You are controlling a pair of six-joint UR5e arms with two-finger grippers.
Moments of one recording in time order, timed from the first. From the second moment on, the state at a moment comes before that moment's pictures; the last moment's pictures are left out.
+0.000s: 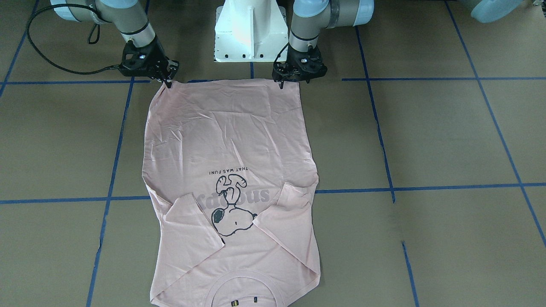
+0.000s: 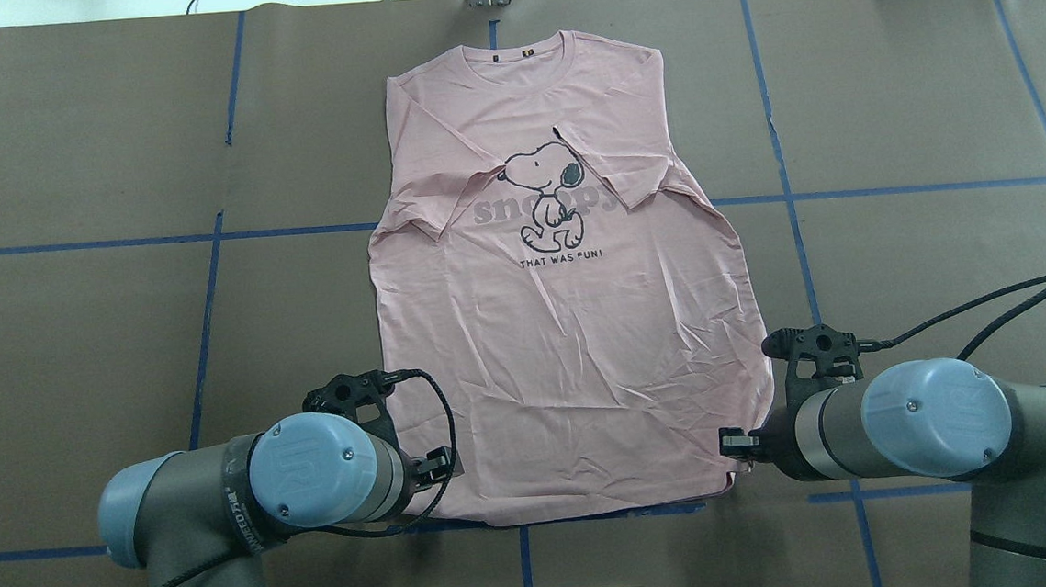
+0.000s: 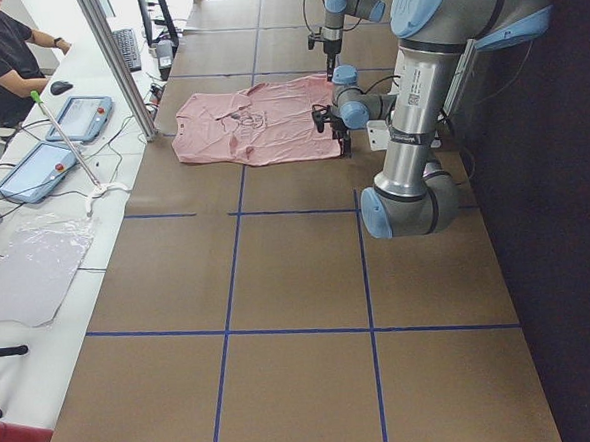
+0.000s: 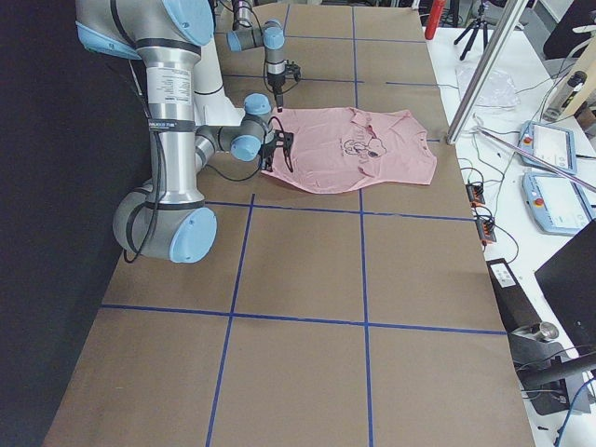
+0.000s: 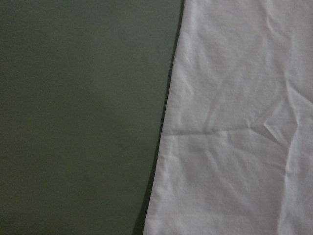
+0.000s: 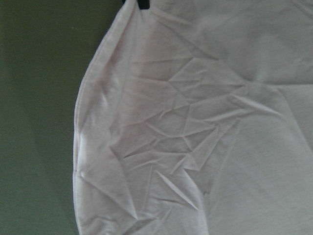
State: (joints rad) left arm -0.24 -2.01 -1.89 -1.63 -1.71 -1.67; right arm 0.30 -1.54 2.11 -1.26 1.74 1.50
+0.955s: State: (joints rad) left arm -0.21 -2.02 -1.88 -1.62 -1.70 -1.69; right arm 0.30 -1.53 2.11 -1.26 1.74 1.50
